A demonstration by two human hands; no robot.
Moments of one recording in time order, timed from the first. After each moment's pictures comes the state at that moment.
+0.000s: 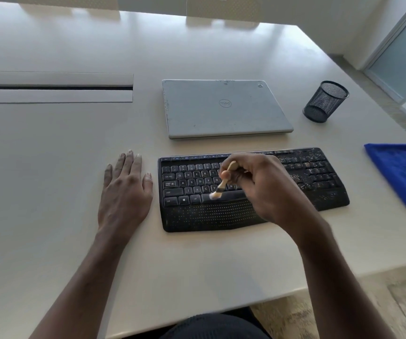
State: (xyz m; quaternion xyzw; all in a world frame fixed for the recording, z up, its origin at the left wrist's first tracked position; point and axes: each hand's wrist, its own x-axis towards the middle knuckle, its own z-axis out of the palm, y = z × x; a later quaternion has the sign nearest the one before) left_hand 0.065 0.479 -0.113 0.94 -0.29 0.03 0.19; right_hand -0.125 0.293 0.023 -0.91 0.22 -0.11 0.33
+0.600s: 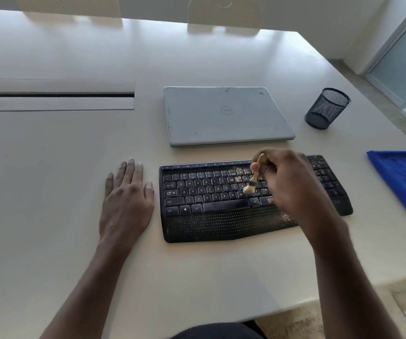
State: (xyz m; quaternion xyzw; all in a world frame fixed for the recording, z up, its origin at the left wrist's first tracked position) left_hand 0.064 0.477 -0.115 0.94 -0.28 0.03 0.19; right_hand -0.125 0.262 0.031 -0.90 0.31 -0.13 0.26
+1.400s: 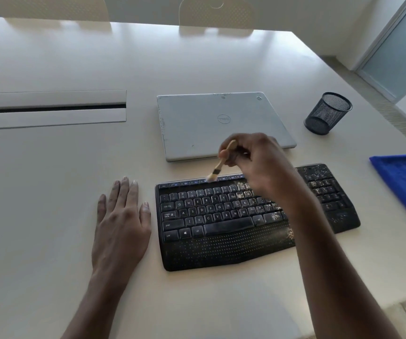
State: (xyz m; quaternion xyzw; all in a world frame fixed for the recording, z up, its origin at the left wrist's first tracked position) left_hand 0.068 0.479 -0.121 0.94 -0.29 0.03 0.19; right_hand -0.054 0.244 0.036 -0.90 0.24 -0.13 0.34
